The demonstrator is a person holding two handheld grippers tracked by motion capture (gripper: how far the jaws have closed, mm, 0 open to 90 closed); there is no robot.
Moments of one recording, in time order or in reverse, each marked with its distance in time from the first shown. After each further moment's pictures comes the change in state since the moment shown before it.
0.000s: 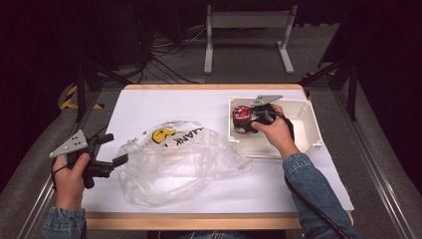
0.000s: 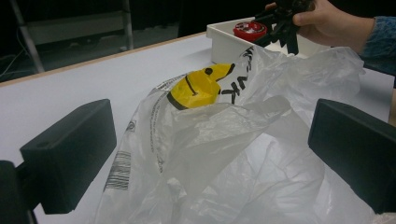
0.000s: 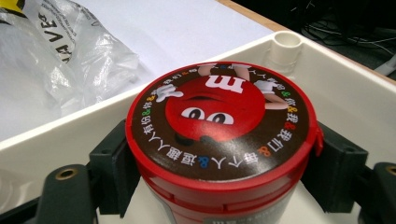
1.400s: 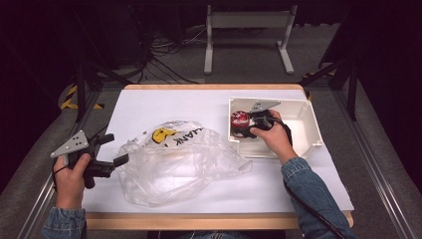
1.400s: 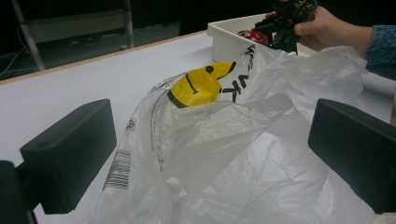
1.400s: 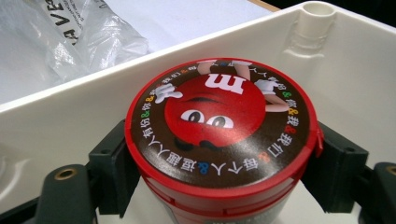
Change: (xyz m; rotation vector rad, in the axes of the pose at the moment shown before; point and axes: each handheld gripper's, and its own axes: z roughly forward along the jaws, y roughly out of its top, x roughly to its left) left arm -0.001 -0.001 0.002 0.009 0.002 -0.005; right arm 0.005 -0.017 0.009 -0.010 0.027 -0.006
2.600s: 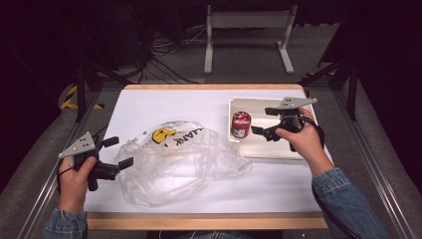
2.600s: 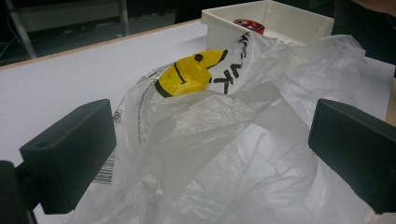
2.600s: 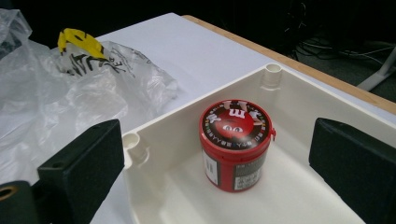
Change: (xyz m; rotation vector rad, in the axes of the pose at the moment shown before) left arm -0.009 -0.002 0.008 0.048 -0.010 0.007; right arm 0.029 0.024 -0.109 -0.085 -0.029 0.059
